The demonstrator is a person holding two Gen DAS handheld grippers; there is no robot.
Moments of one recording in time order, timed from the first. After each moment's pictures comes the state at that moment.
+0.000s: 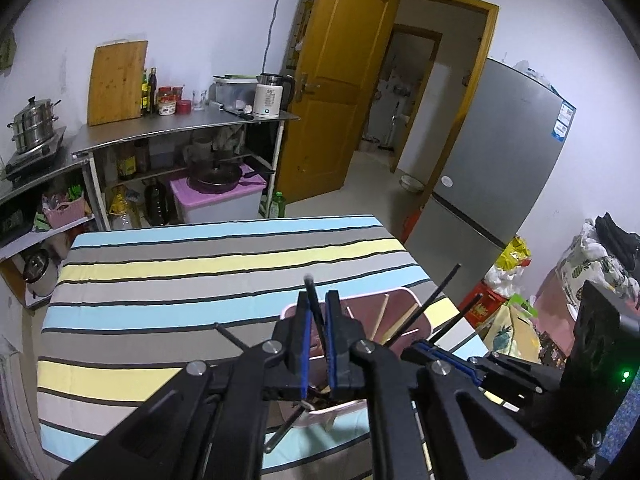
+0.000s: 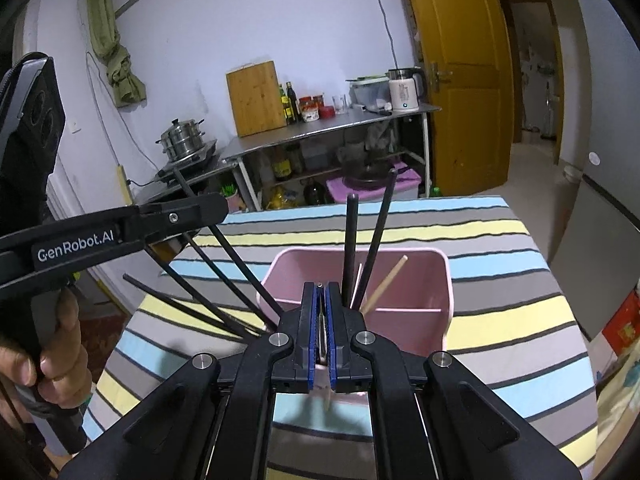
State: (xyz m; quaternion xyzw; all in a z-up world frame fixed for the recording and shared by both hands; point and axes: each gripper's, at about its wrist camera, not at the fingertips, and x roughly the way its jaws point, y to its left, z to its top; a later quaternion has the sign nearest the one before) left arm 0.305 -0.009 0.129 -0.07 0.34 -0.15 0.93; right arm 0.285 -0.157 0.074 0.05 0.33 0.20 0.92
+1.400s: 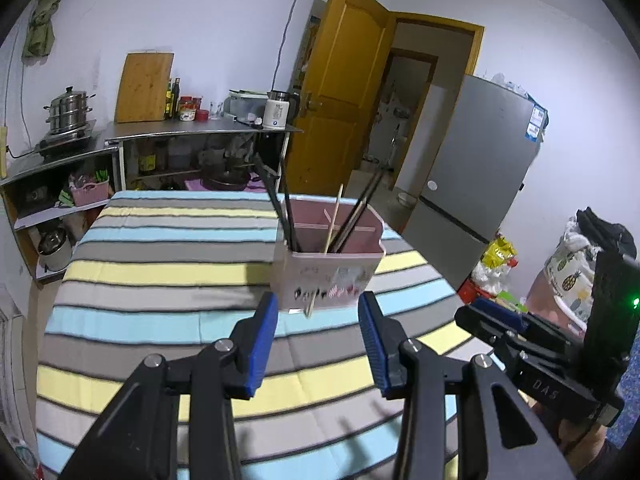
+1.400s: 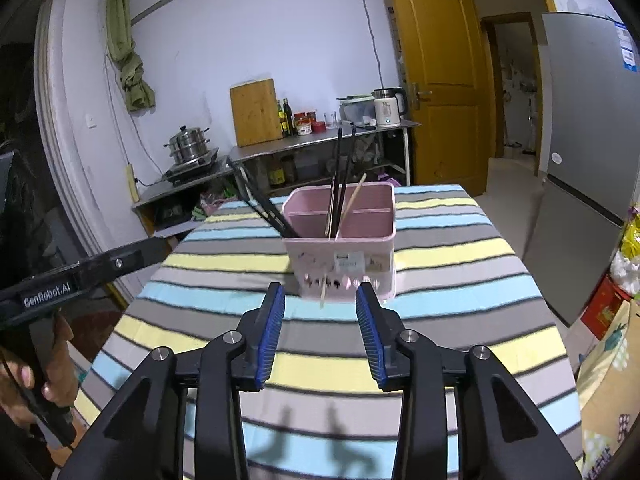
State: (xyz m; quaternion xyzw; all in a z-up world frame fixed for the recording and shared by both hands) left arm 0.124 0.012 0.096 -0.09 0.30 -0.13 0.94; right arm 0.116 -0.195 0.072 0.04 0.29 0.17 0.94
